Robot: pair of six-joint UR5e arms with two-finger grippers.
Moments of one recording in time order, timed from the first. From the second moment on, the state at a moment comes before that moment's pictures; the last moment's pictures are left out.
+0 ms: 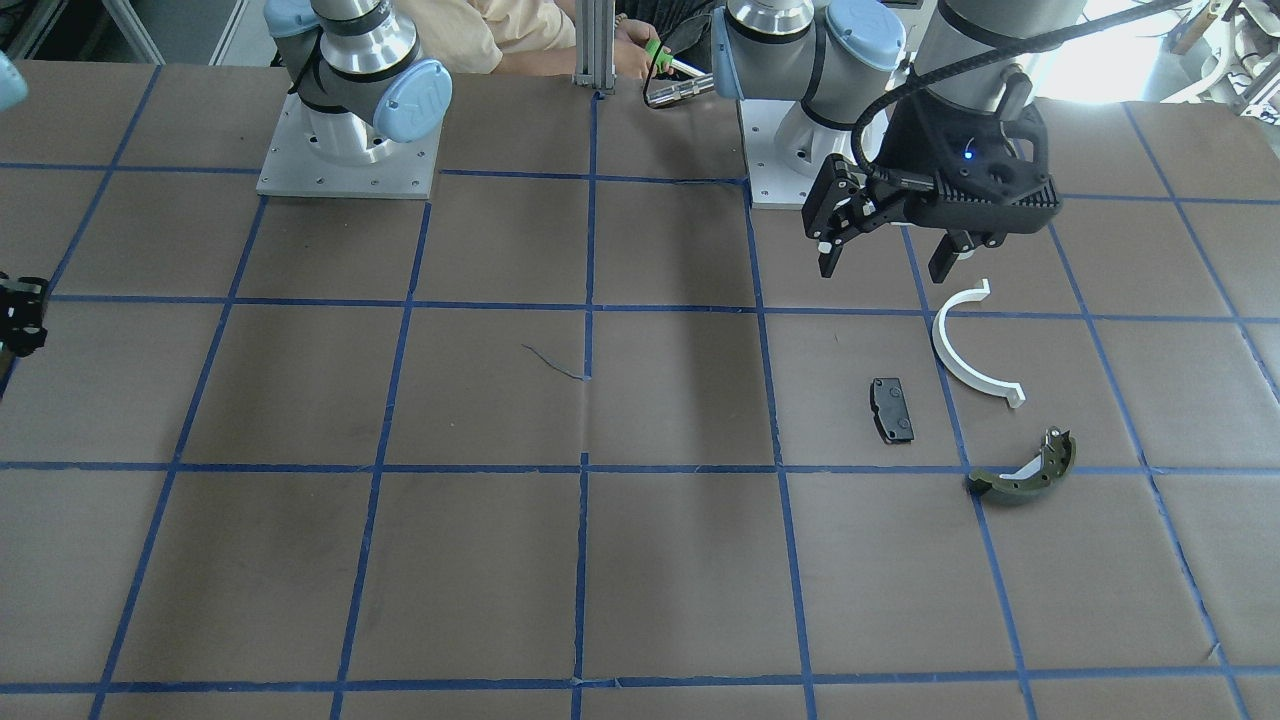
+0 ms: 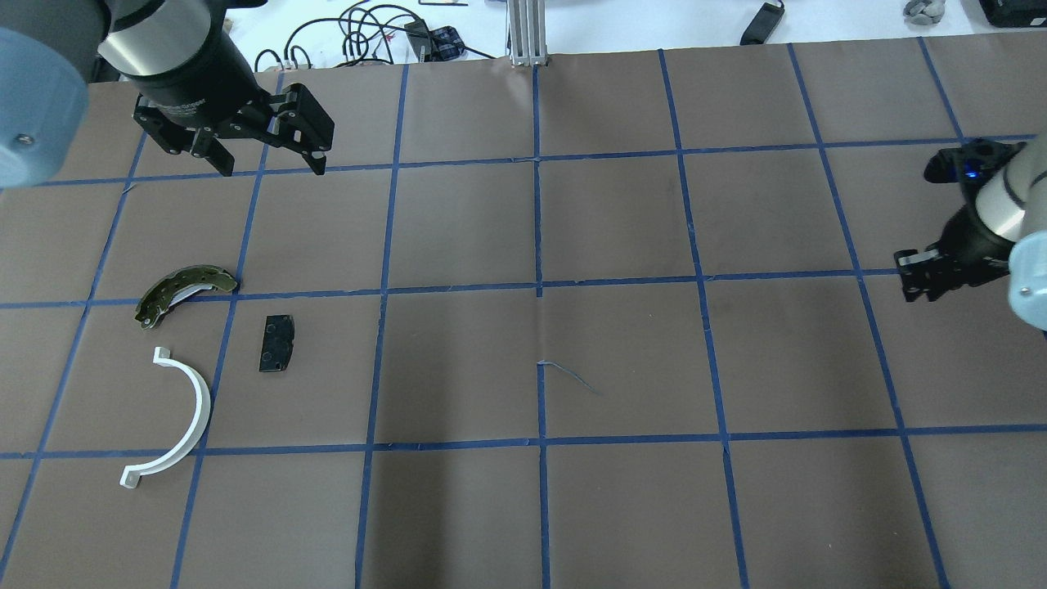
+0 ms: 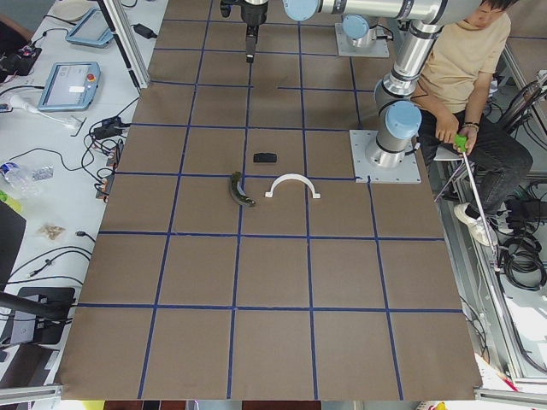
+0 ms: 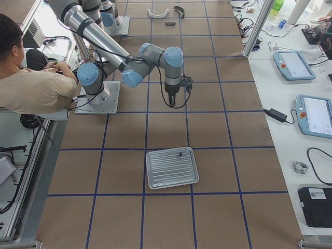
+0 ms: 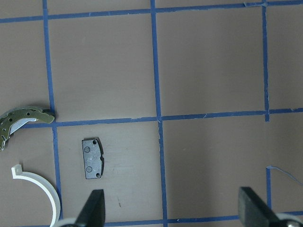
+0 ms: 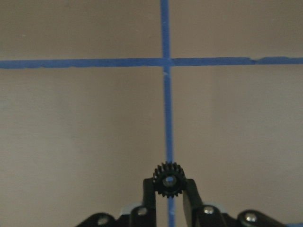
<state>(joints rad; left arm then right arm) -1.57 -1.57 -1.54 -1.50 1.57 0.04 1.18 -1.60 2.08 -2.08 -1.62 -0.34</state>
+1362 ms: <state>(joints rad) -1.57 -1.57 -1.54 -1.50 1.57 0.04 2.05 -1.19 1.88 -2.34 -1.53 0.75</state>
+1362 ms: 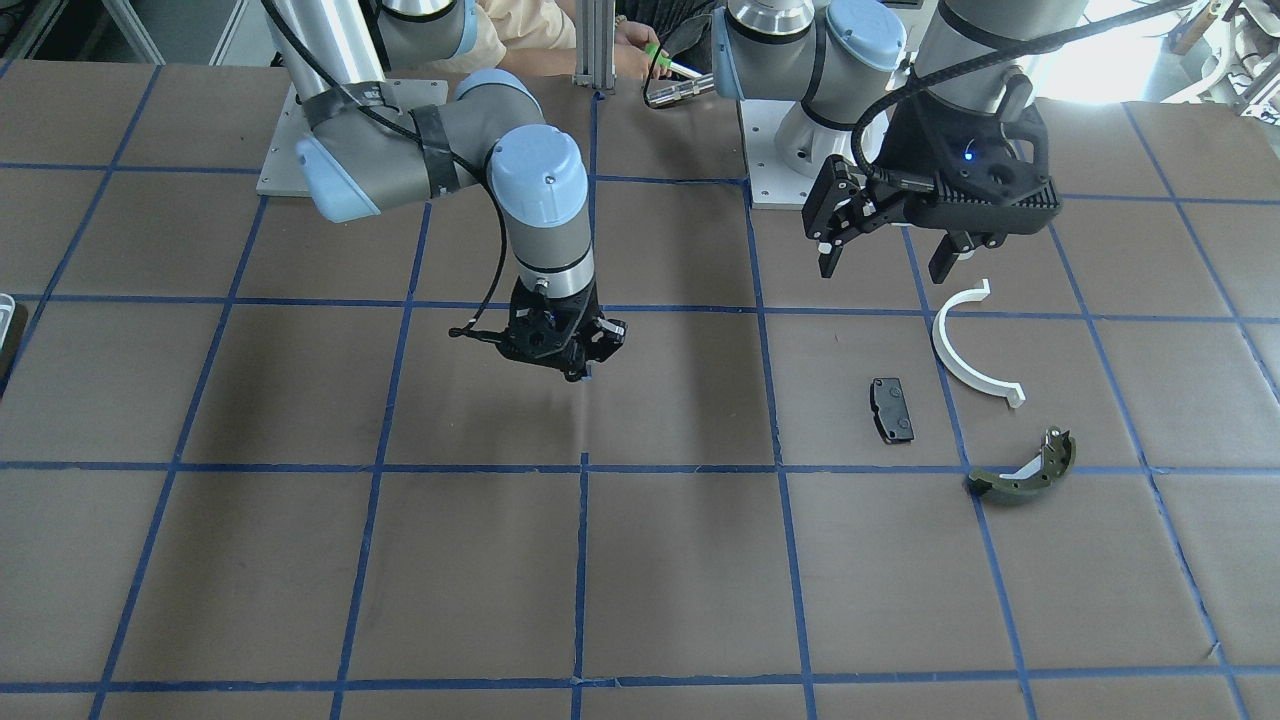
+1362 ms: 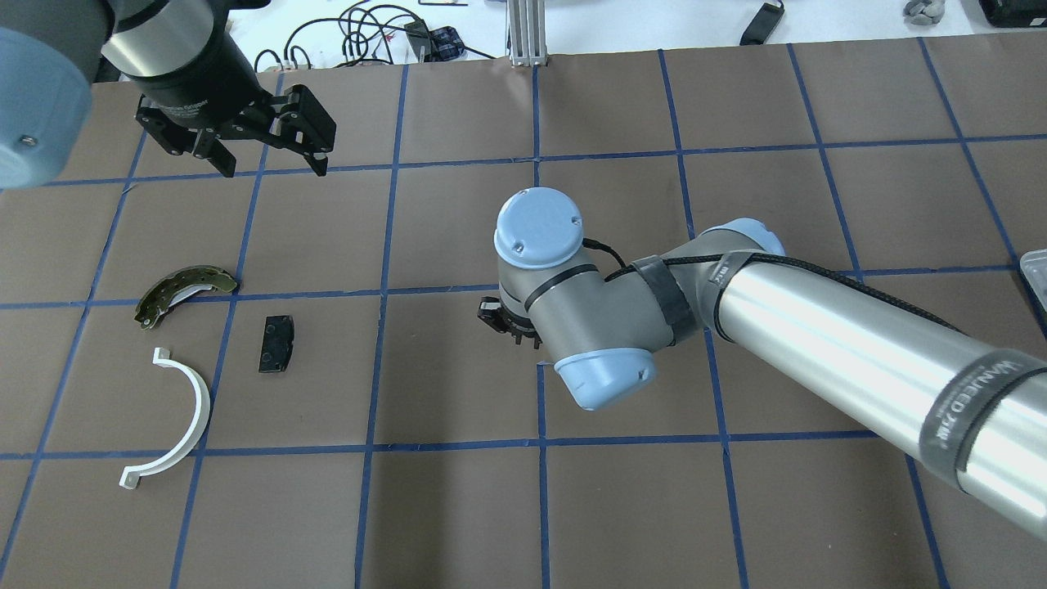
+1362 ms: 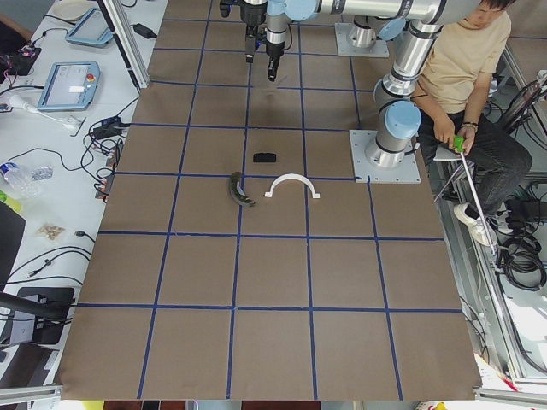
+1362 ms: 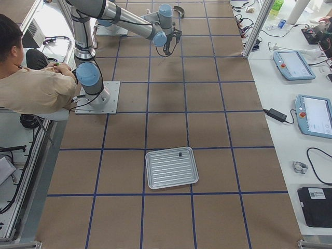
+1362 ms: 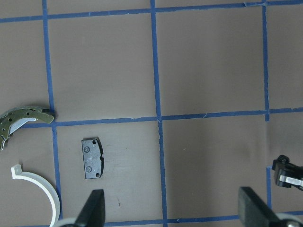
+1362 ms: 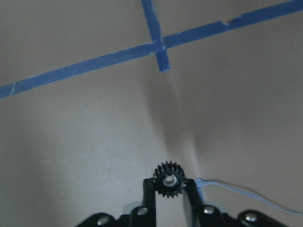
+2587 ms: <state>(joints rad) -1.63 -1.65 -1.55 -1.48 1.57 -0.06 1.74 -1.37 1.82 -1.96 -1.62 0.29</state>
